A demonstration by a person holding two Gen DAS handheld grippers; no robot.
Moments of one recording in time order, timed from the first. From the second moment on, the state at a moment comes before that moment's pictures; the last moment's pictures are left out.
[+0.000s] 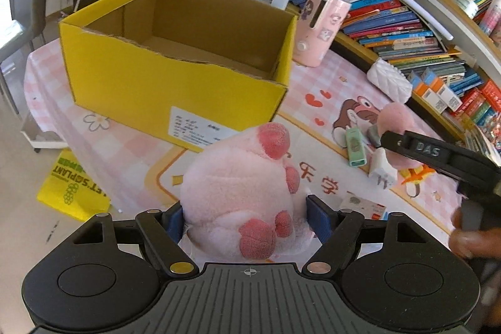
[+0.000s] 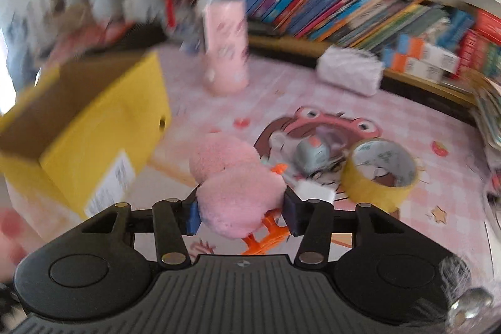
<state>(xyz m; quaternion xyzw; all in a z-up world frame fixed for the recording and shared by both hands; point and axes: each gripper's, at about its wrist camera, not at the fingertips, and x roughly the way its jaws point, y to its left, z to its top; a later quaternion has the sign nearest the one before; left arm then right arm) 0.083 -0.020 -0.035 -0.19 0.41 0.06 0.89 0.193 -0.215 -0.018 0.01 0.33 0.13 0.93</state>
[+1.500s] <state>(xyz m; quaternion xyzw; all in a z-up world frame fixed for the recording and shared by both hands) -0.014 0.176 -0.021 -0.17 0.36 -0.01 0.92 0.016 -0.018 -0.020 0.01 0.39 0.06 0.92</state>
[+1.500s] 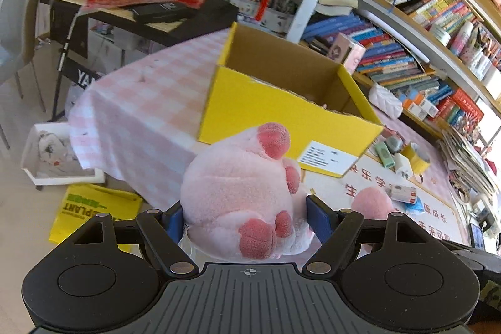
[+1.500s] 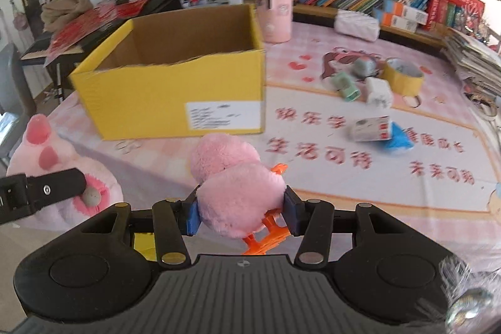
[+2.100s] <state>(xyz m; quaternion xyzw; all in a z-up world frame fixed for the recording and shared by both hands) -0.040 0.187 -0.006 -0.18 0.32 -0.03 0.93 -0.017 -0.002 -0.004 0.00 0.37 0.06 0.93</state>
